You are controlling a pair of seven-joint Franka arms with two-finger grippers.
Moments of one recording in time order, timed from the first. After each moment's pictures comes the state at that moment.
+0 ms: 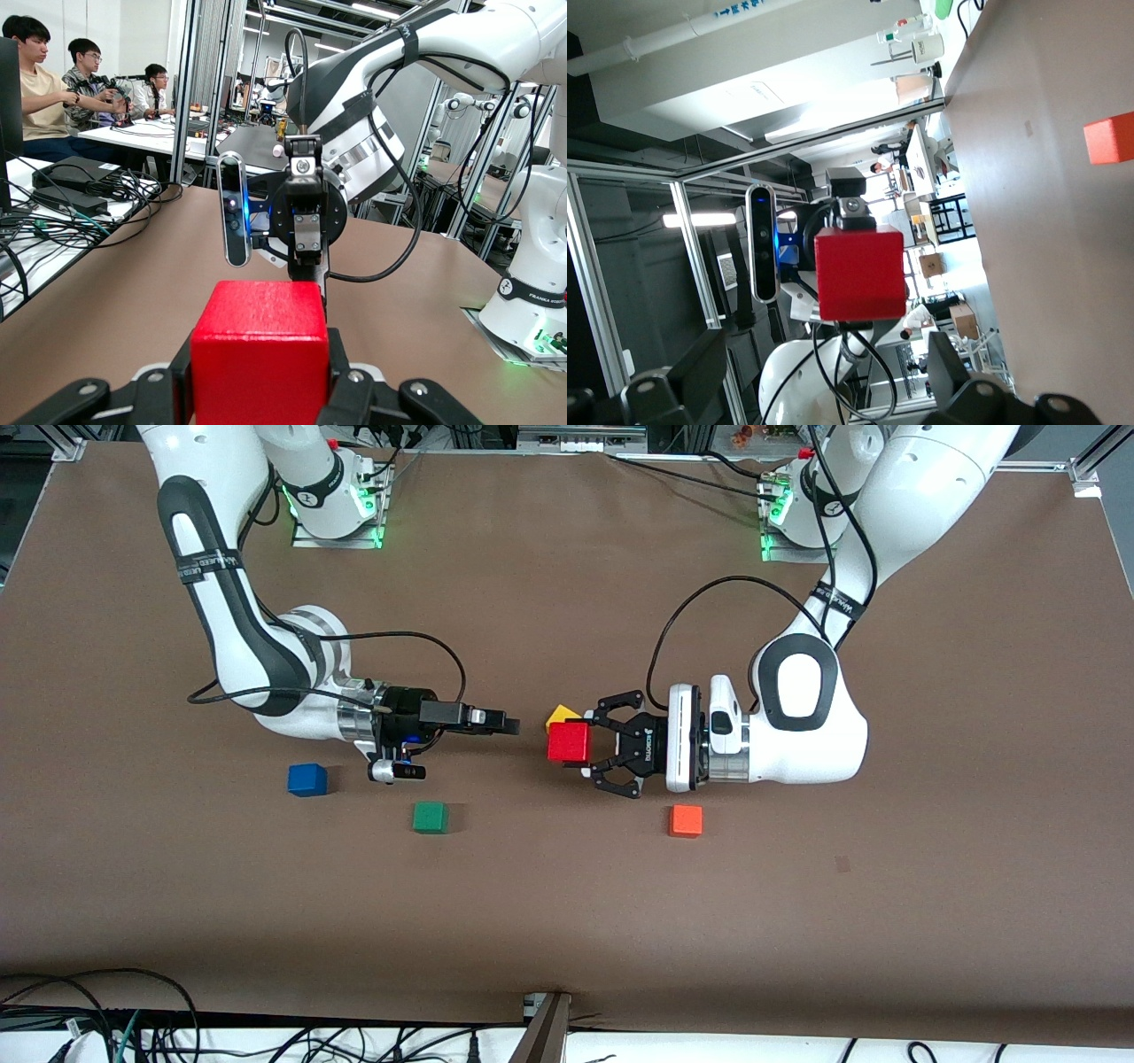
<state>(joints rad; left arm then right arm) -0.09 0.67 -0.42 -1.47 -1.31 2.12 1.82 0.35 0.48 0.01 -1.84 1.97 1.87 -0.58</state>
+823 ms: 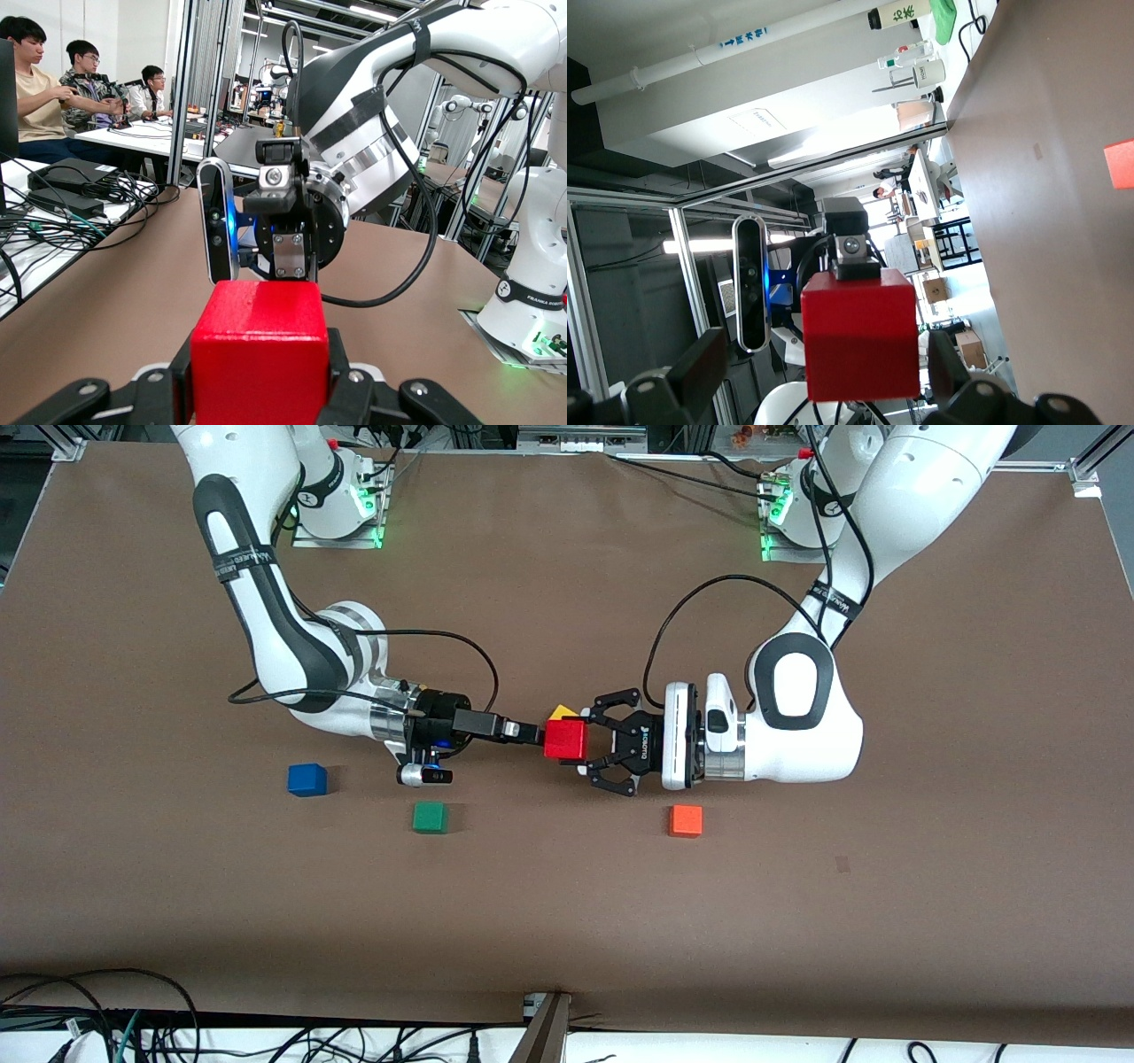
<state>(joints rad) -0.09 0.67 -0.42 -1.47 -1.32 2.12 1.83 0.43 0.53 0.01 -1.76 2.06 1.98 -0.58</state>
